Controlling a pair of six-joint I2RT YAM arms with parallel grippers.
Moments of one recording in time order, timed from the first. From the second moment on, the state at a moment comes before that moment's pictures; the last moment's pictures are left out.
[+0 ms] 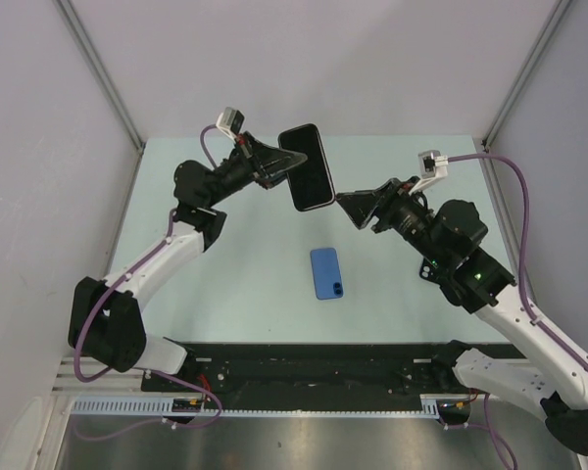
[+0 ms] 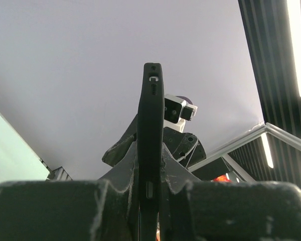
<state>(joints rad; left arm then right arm) -0.42 1.41 1.06 0.85 0.72 -1.59 0.70 0.91 1.00 -0.02 -0.02 0.65</state>
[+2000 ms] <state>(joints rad) -0.35 1.41 1.02 0.86 0.67 -1.55 0.62 1.22 0.99 0.29 -0.32 0.80</state>
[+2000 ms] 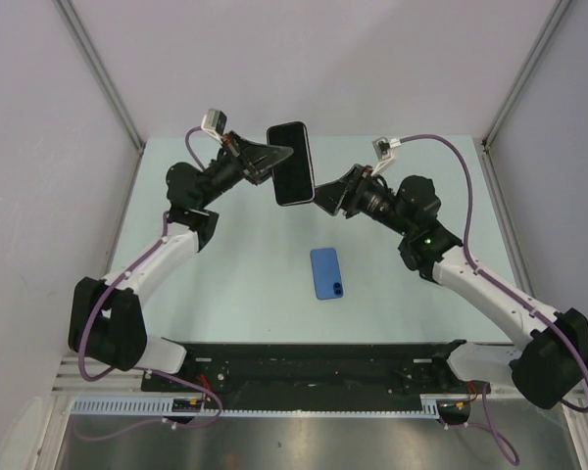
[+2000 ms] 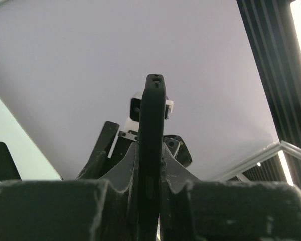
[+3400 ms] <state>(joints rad) -0.43 1.52 1.01 0.29 0.70 -1.10 0.46 1.27 0.85 -0.21 -0.01 0.69</state>
